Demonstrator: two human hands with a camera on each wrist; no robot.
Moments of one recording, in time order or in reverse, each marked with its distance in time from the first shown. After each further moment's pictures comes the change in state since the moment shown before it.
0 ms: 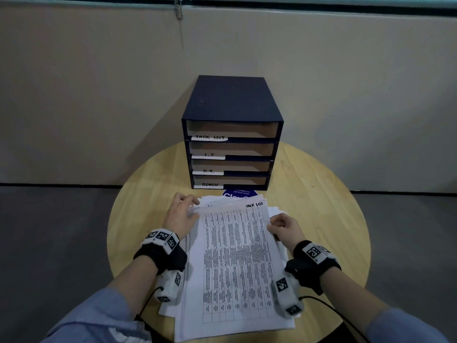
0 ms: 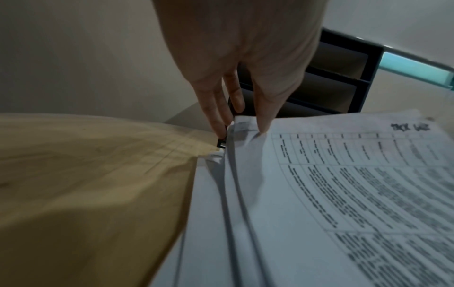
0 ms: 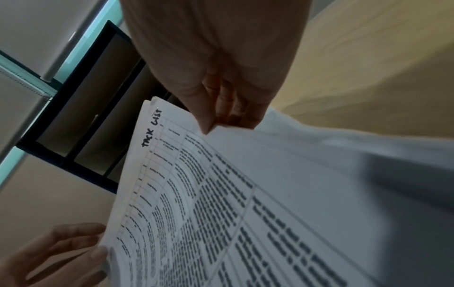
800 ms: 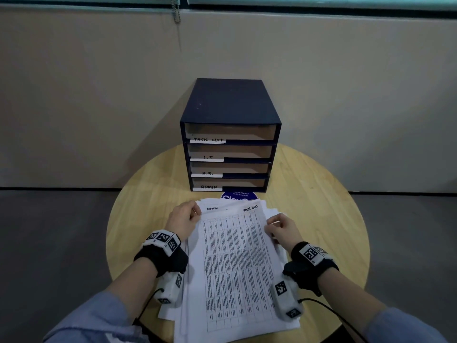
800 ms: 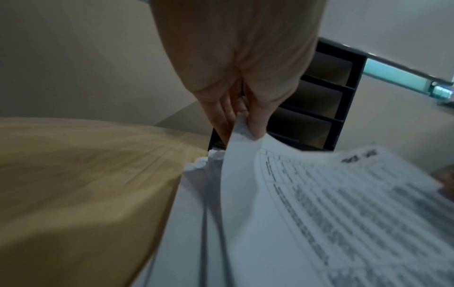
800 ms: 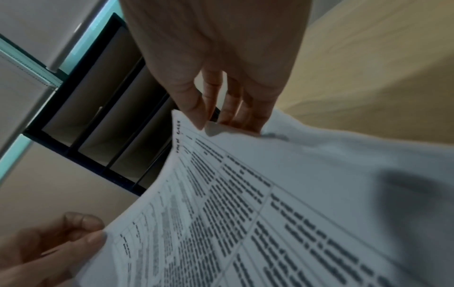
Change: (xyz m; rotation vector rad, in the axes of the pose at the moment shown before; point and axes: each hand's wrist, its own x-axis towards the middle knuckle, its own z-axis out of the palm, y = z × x) left_hand 0.004 0.008 0.002 0.006 -0.057 0.002; right_hand 0.000 -0.003 0.001 0.014 -0.020 0.043
